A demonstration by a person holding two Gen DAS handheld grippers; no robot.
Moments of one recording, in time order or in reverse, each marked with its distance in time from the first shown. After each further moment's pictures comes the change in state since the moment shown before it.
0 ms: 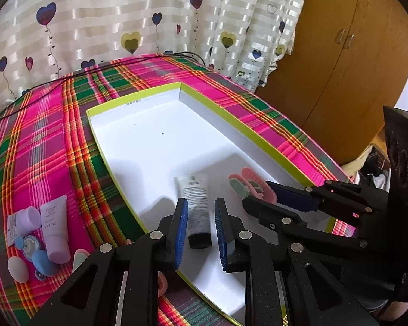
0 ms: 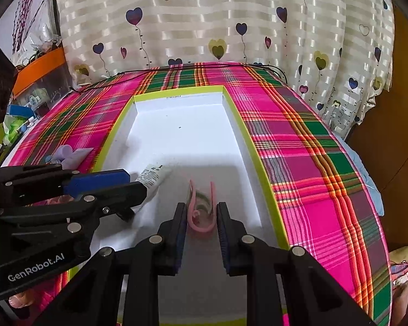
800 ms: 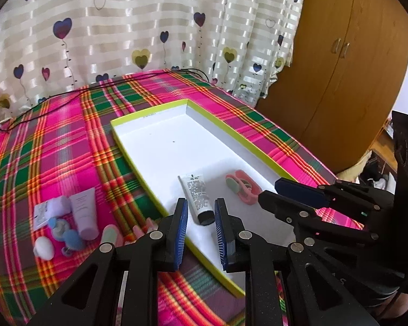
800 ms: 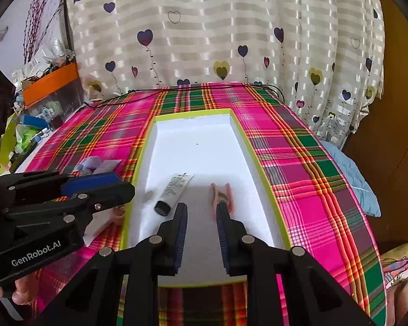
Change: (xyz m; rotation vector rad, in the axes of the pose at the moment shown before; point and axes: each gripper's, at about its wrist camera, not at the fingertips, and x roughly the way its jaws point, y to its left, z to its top) left arm -0.055 -0.001 -0.014 -0.002 -0.072 0.040; right arm -0.056 0.022 -0.008 0.008 -0.084 0.010
